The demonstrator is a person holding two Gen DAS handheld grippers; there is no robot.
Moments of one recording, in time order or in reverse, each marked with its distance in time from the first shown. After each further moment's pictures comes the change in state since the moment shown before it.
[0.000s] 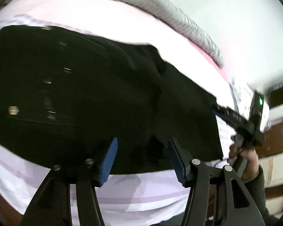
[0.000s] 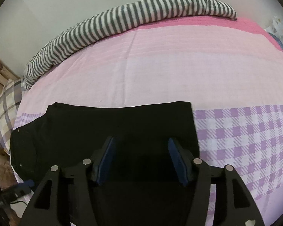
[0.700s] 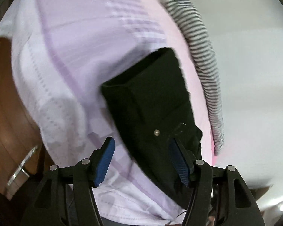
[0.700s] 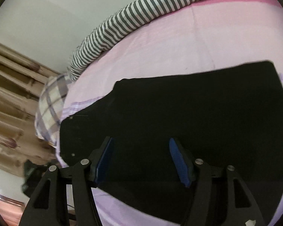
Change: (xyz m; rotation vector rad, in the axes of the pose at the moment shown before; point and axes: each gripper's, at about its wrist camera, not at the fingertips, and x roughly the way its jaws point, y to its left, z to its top) left arm -0.092 0.184 -0.043 -0.676 -0.277 -0.113; right arm 0.001 0.073 -0.032 0.072 0.099 0.387
